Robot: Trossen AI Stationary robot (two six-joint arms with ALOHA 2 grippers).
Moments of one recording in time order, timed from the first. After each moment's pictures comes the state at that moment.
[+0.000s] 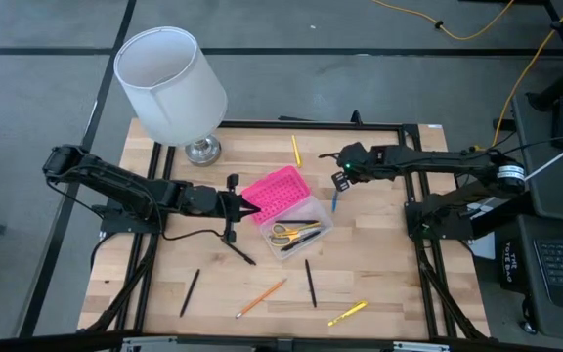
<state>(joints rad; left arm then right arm) -0.19 1.14 0.63 0.11 -0.30 0.10 -0.30 1.34 0.89 -0.77 0.30 0.73</state>
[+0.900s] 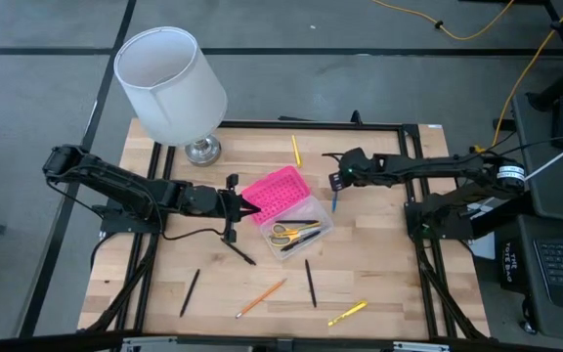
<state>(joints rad) -0.19 1.14 0.63 0.11 -0.29 0.04 -0.32 1.34 0.68 -0.40 0.27 0.84</state>
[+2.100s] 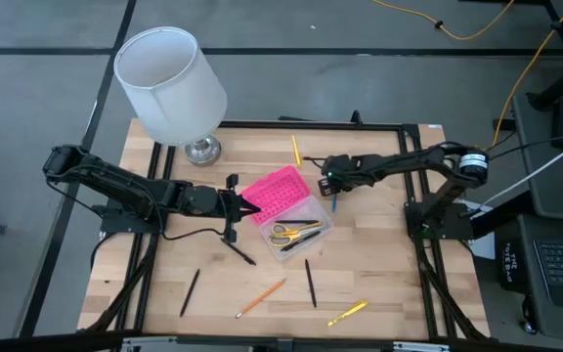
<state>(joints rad) -0.19 1.14 0.63 0.11 -0.30 0.04 -0.32 1.67 0.79 -0.45 0.19 0.91</state>
